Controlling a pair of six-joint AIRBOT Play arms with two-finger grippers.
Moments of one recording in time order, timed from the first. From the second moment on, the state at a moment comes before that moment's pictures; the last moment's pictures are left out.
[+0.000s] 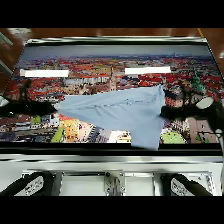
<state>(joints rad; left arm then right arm) 0.21 -1.09 0.95 0.94 -1.12 -1.25 -0.19 -1.17 0.90 -1.05 1.06 1.32</state>
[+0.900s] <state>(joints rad) 0.21 -0.56 1.91 1.20 -1.19 -1.44 -0.18 -0.50 1.76 -1.39 1.13 1.50</state>
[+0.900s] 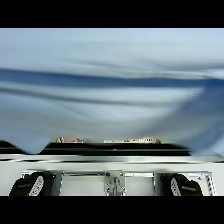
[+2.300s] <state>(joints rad) 0.20 -1.51 1.25 1.05 -0.82 -1.34 0.04 -1.56 1.21 -1.19 0.42 1.43</state>
